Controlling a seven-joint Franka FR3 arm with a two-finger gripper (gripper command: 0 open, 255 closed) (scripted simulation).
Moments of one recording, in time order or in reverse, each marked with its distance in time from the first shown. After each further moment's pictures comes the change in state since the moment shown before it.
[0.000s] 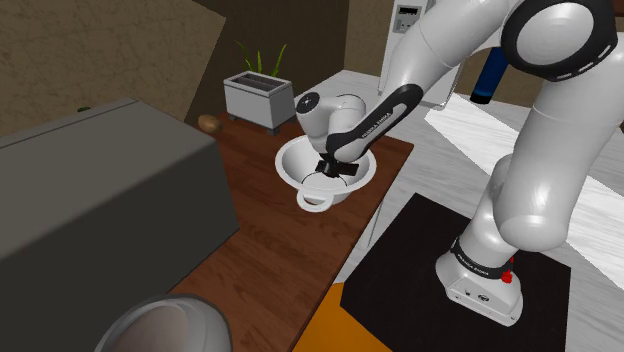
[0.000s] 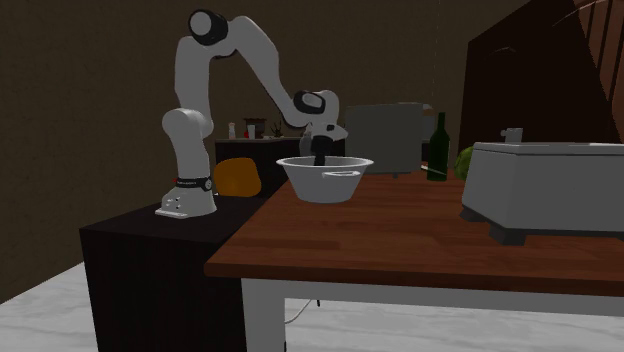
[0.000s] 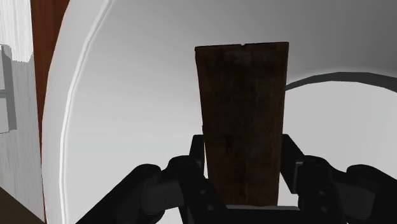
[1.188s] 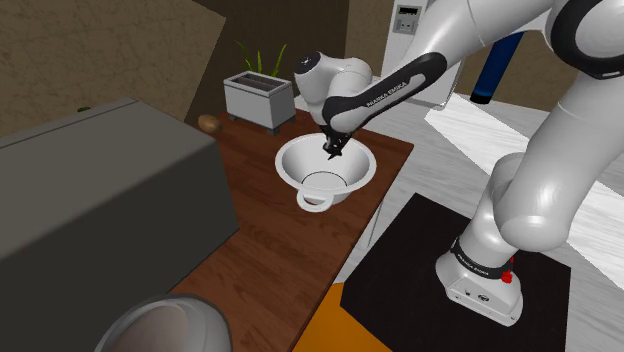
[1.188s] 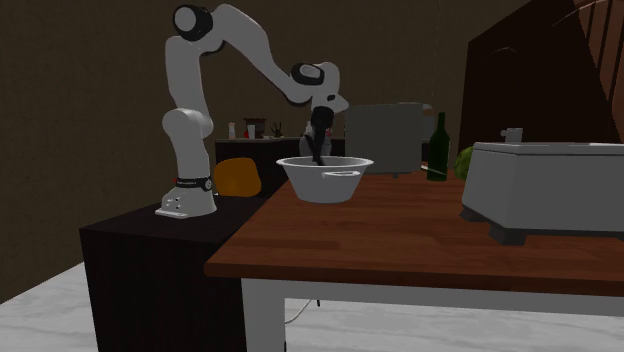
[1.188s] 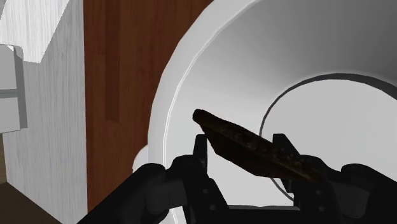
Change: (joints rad) arm 0.010 -0.160 0.013 0.072 0.066 -0.211 -0.116
